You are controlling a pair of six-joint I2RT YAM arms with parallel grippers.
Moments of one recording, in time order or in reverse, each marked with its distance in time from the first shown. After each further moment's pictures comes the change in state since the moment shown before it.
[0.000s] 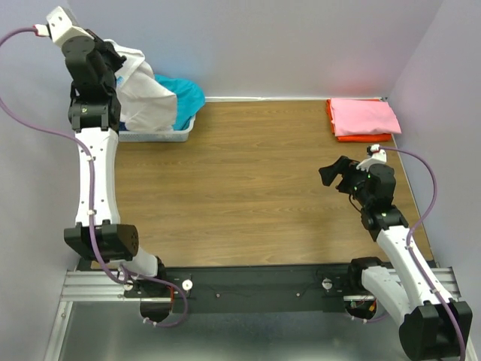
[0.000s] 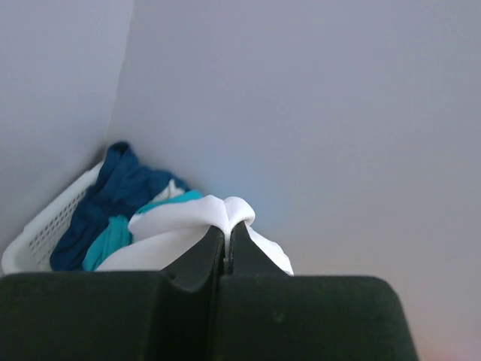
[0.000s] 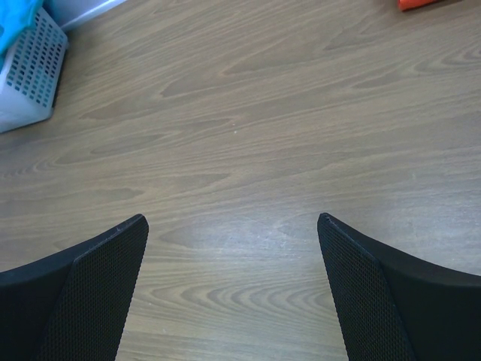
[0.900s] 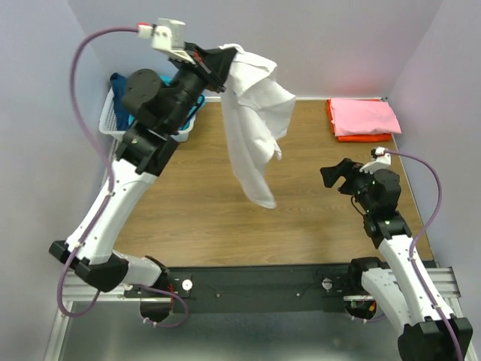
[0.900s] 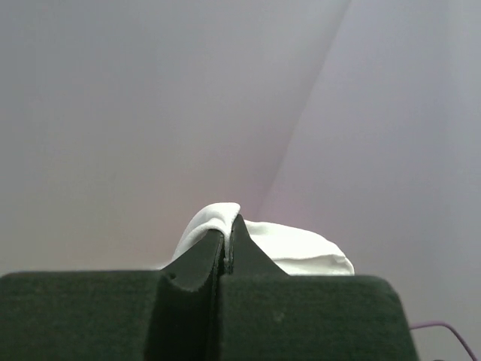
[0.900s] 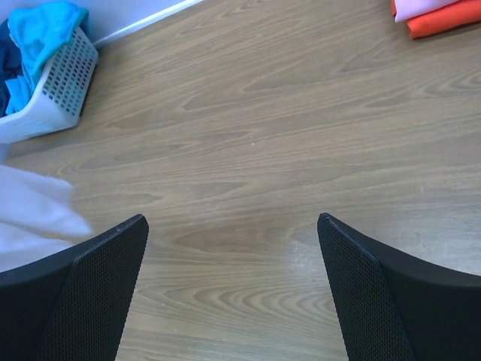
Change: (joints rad) left arm -0.658 -0.232 -0.060 0.221 0.227 0.145; right arm 0.000 -0.095 -0.015 0.000 -0.021 0.003
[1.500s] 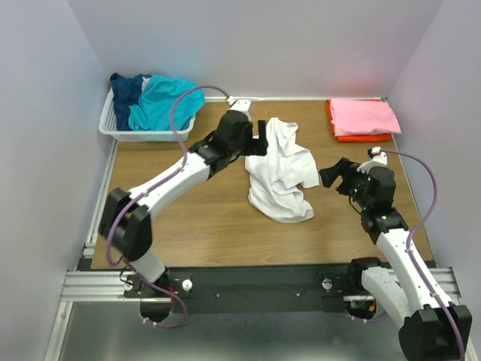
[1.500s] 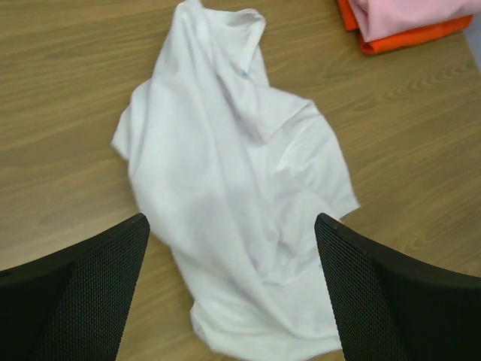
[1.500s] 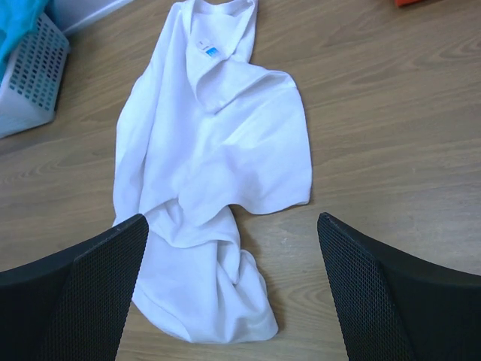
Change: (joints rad) left arm -0.121 0.394 -0.360 -0.160 -0.106 -0.052; right arm 0.000 0.053 -0.007 0.000 0.033 0.015
